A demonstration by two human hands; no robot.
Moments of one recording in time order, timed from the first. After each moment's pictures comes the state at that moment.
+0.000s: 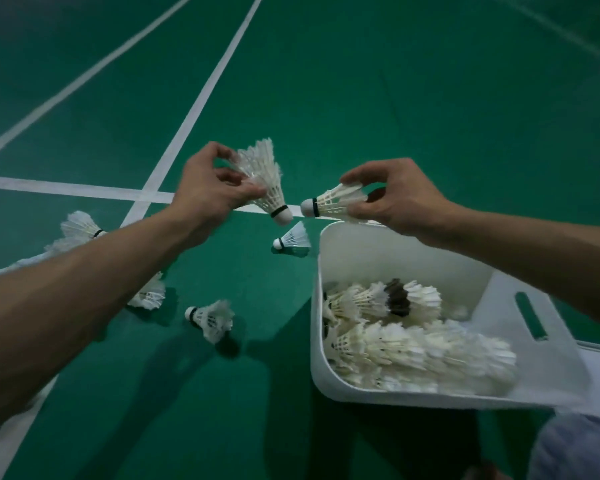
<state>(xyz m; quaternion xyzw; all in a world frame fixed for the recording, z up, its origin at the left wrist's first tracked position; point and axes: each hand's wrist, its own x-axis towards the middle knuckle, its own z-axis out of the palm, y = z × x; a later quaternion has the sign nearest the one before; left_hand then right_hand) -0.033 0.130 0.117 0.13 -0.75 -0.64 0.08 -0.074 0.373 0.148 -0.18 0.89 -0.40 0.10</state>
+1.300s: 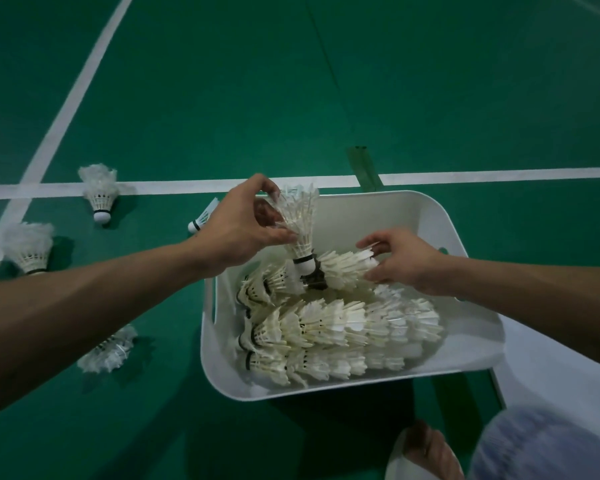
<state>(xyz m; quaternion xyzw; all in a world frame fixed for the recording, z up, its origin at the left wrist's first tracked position) -0.054 0.290 0.070 -0.02 -0.83 -0.54 -0.10 -0.064 0.542 0.037 0.06 0.86 -0.42 0.28</state>
